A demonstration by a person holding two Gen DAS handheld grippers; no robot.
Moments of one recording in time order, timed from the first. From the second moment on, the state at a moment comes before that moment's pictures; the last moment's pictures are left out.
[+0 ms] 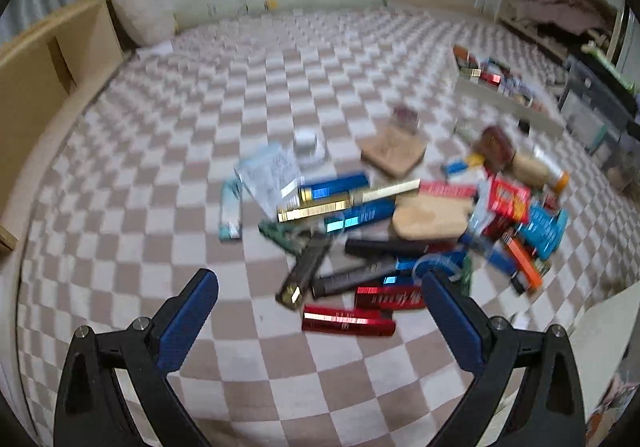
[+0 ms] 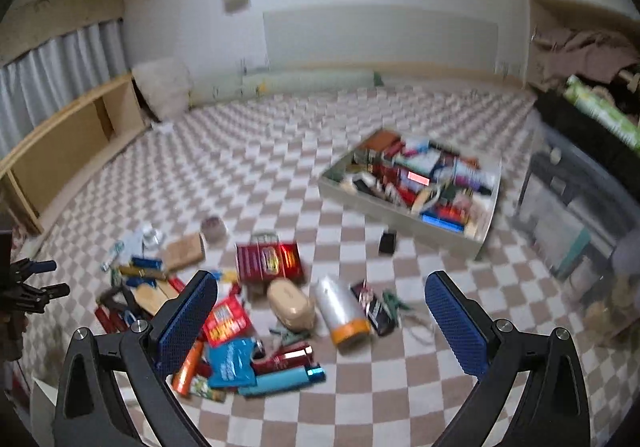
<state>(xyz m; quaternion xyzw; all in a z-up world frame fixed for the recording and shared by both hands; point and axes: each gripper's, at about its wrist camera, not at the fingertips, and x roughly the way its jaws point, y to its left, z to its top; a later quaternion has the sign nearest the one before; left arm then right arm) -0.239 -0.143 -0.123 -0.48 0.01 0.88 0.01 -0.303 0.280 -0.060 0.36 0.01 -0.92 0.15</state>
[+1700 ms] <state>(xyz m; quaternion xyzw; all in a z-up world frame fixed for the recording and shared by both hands) -0.251 -0.117 -0.227 -0.52 0.08 0.85 0.04 -0.283 0.241 -0.224 0.53 0.21 -0.78 0.26</state>
